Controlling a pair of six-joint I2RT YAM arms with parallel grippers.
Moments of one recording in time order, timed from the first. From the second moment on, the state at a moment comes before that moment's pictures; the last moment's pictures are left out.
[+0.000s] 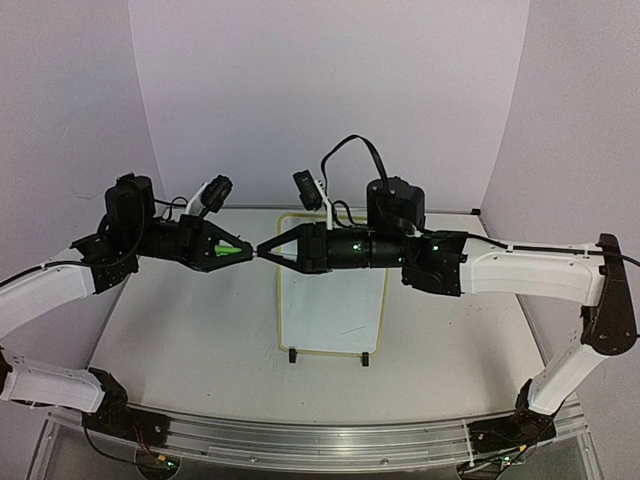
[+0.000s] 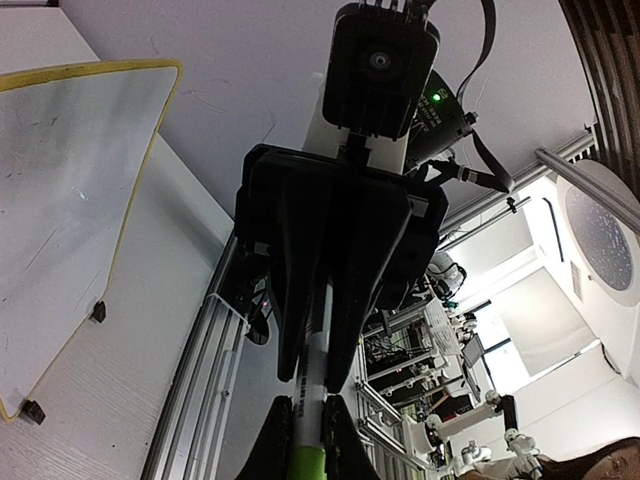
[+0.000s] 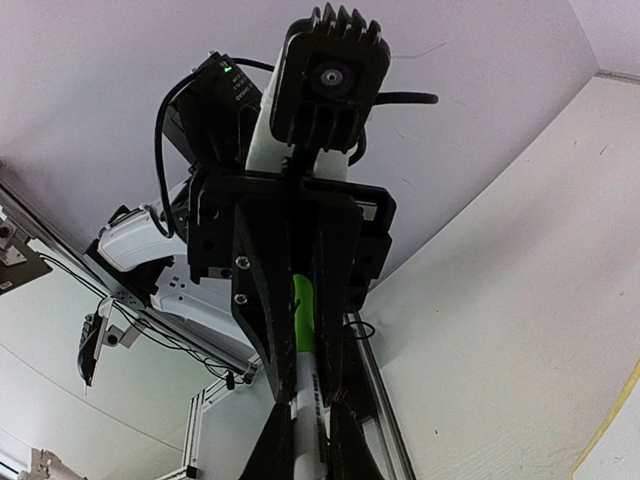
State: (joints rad) left arm -0.59 1.09 0.86 0.13 1.10 -0.83; right arm 1.06 1.62 1.30 0.24 -0.47 0.71
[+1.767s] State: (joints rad) left arm -0.59 1.03 0.88 0.10 1.05 -0.79; right arm 1.07 1.53 1.21 0.31 -0.40 0.72
